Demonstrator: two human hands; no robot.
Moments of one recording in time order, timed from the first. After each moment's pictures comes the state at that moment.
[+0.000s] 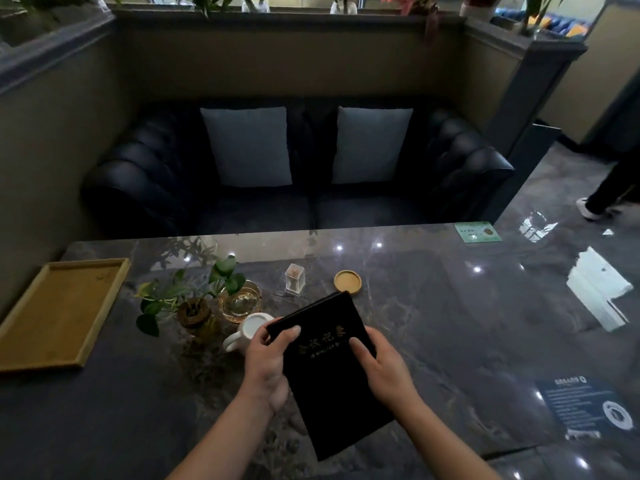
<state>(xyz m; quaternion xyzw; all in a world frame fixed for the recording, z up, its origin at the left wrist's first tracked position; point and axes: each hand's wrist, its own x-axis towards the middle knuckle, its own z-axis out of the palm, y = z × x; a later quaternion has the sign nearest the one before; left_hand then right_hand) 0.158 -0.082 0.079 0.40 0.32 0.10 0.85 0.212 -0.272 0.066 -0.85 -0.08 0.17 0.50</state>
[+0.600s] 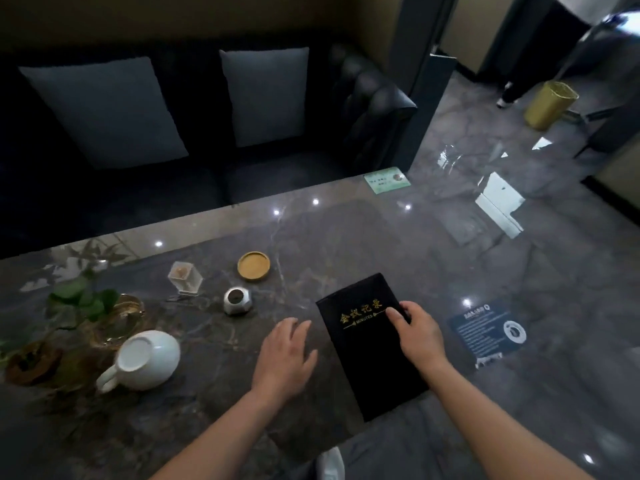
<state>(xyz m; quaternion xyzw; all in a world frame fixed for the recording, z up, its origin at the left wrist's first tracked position) 0.234 -0.210 -0.024 0.97 -0.04 -0.10 0.22 0.280 -0.468 0.013 -0.90 0.17 0.08 0.39</state>
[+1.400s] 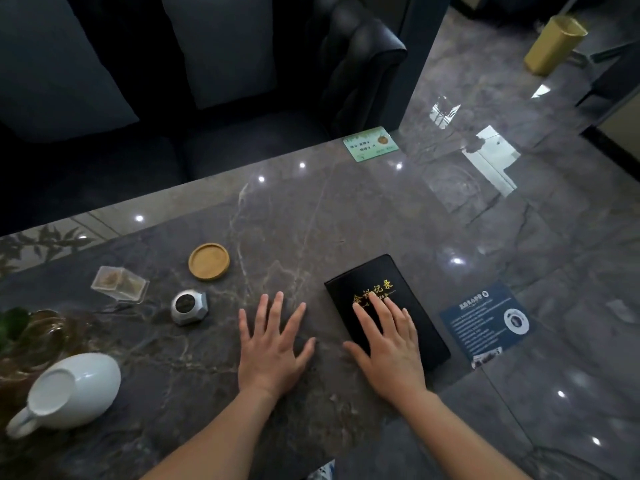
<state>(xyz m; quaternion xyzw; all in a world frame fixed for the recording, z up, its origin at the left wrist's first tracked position) 0.279 -0.251 -0.082 0.99 -0.04 -0.07 0.09 0.268 -0.478 -0.063 -0.99 -0.06 0.03 0.09</state>
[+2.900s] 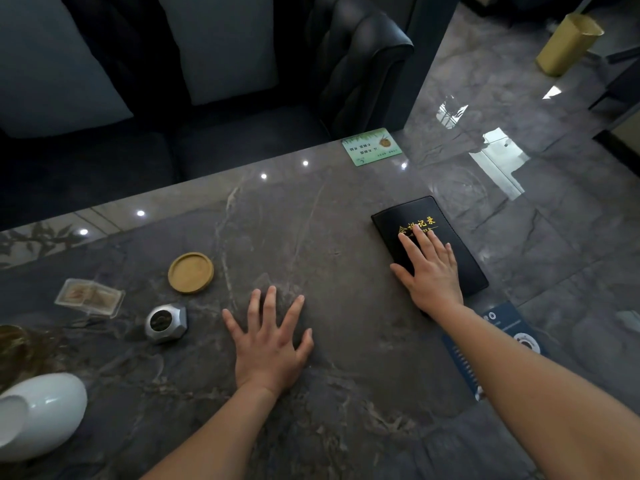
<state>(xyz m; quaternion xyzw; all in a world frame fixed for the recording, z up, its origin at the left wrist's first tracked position) 0.323 -0.280 -0.082 0.99 0.02 -0.07 0.08 0.437 -0.581 -0.074 -1.00 -0.01 0.02 0.09</state>
